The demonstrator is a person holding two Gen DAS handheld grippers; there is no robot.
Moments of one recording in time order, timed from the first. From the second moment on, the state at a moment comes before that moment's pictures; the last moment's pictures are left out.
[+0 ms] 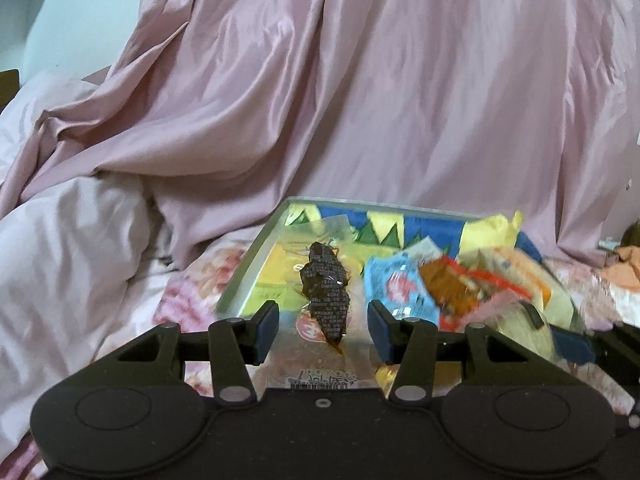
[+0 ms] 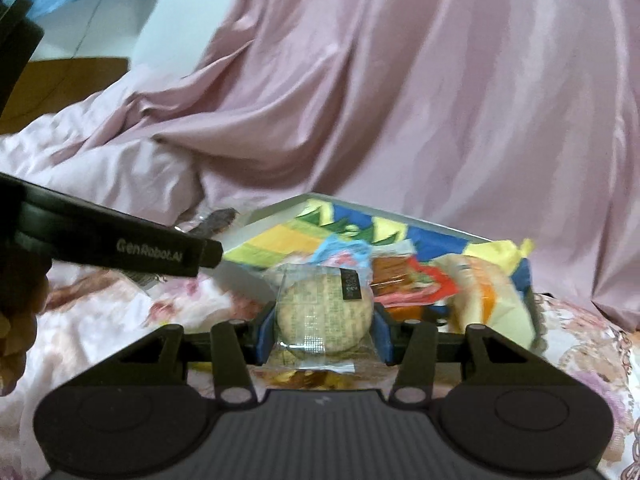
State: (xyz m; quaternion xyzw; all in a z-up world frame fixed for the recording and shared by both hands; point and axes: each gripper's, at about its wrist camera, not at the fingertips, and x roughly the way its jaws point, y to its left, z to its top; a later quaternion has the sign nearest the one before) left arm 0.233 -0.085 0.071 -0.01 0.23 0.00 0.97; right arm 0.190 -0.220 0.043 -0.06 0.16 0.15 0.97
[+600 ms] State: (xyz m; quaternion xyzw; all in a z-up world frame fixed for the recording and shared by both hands) left arm 0.304 -0.115 0.073 0.01 0.21 -0.01 0.98; right arm 0.261 -0.259 0.039 -0.04 0.11 0.12 0.99
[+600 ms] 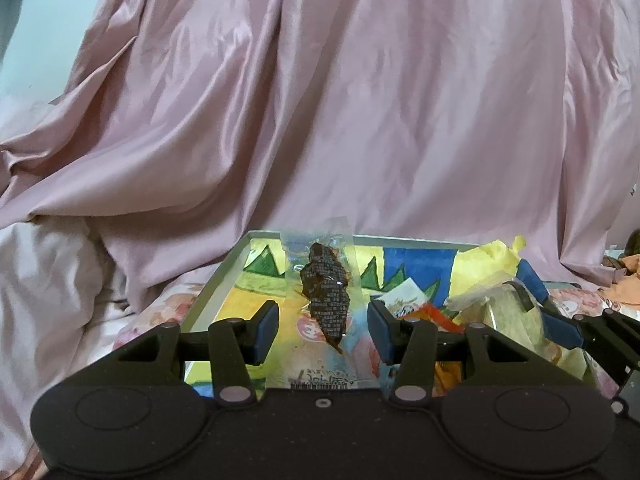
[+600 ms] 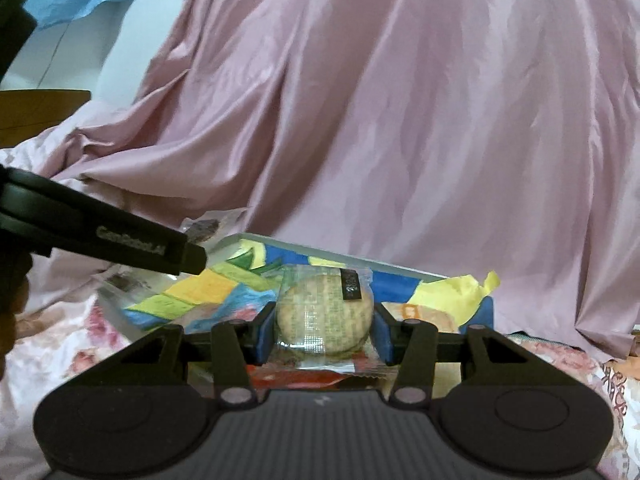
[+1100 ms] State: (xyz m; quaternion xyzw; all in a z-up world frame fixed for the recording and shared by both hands) left arm 0.335 -0.131 0.044 0.00 0.22 -0.04 0.97; right arm 0.284 -0.260 0.022 -0.03 0.12 0.13 0.98
